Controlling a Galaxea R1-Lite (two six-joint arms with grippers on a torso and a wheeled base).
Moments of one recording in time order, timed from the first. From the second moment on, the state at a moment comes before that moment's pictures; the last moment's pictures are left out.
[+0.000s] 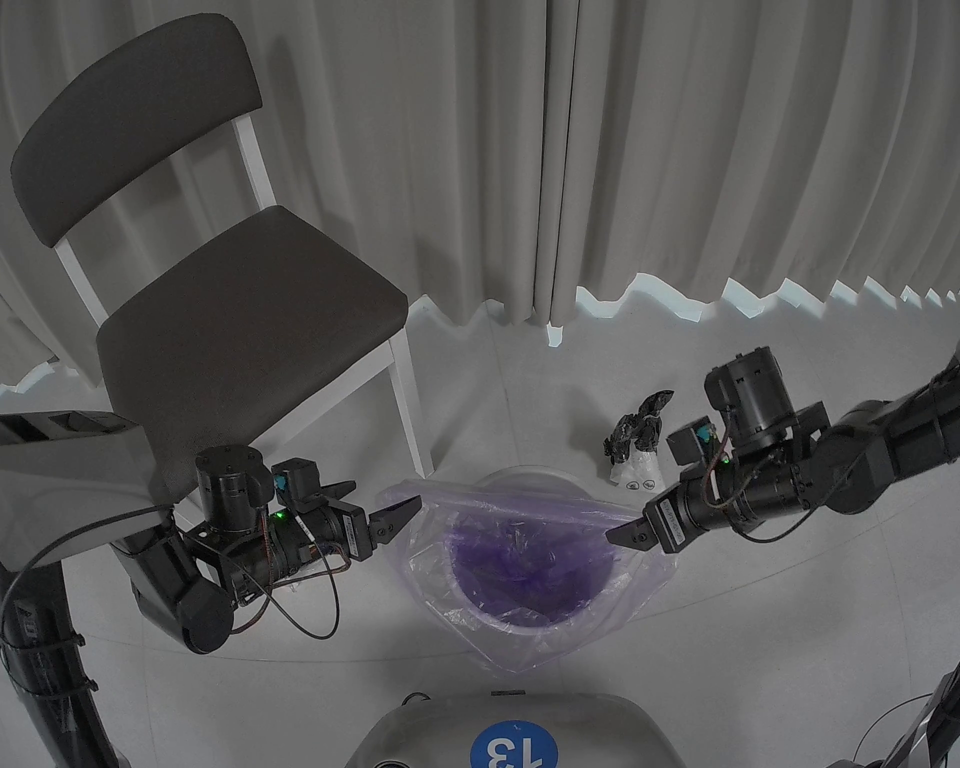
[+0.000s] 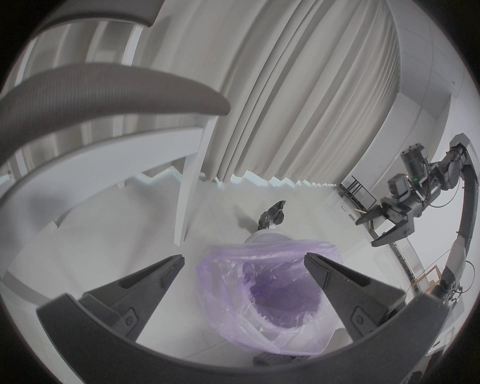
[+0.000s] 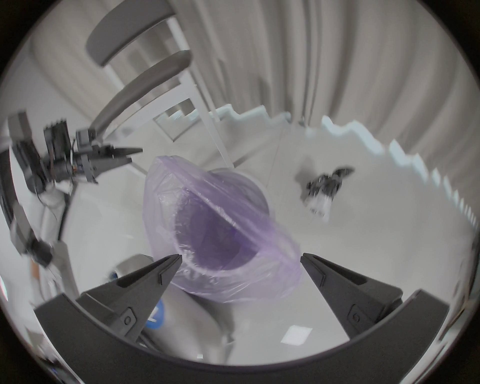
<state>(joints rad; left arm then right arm) -0.33 2.11 -0.55 -1.30 -0.31 -0.16 0.47 1.92 -1.08 -0.03 0.01 -0.16</state>
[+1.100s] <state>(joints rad) -0.33 1.96 -0.52 -1.30 -0.30 -0.16 0.51 2.21 -1.11 -0.42 0.02 -0.59</state>
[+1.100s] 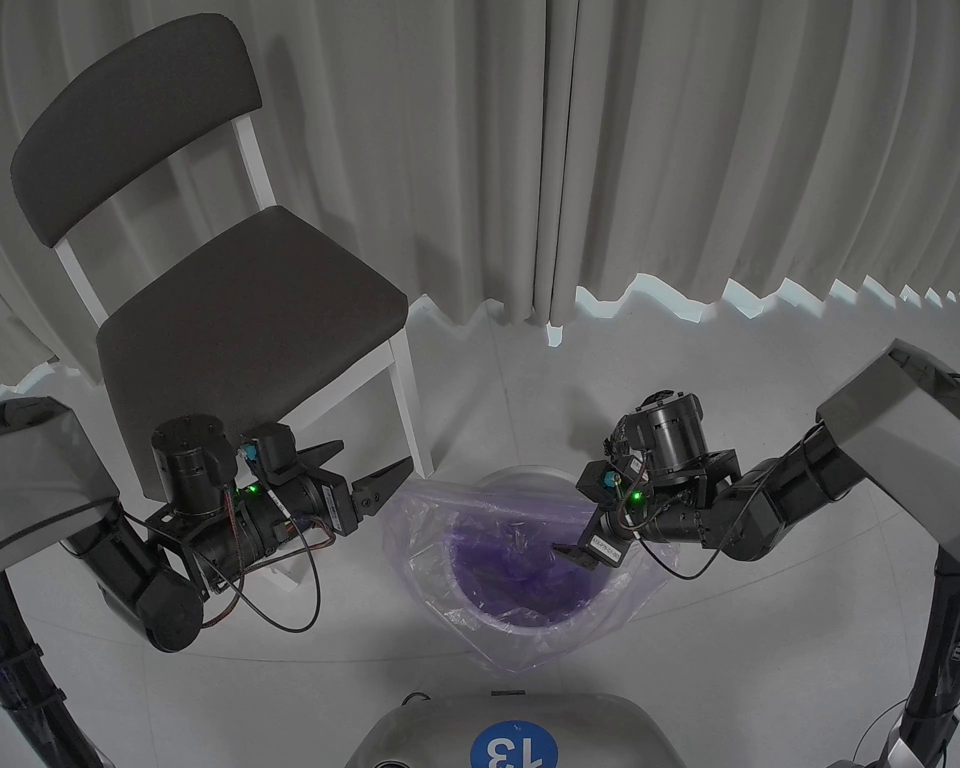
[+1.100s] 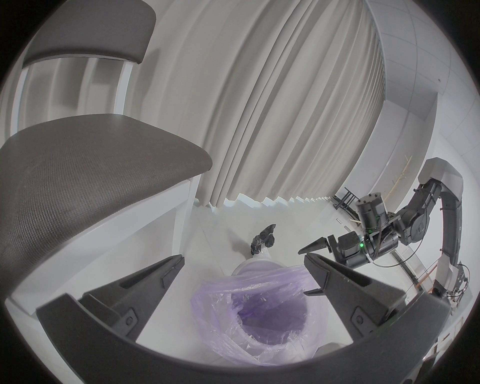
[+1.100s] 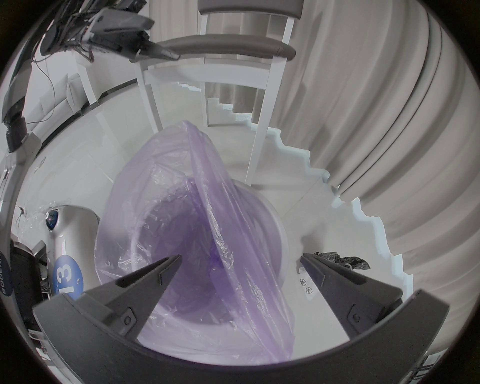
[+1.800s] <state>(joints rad) -0.32 1.95 -0.50 -1.31 -0.30 -0.15 0.44 2.34 -1.26 -0.41 0.02 -0.61</state>
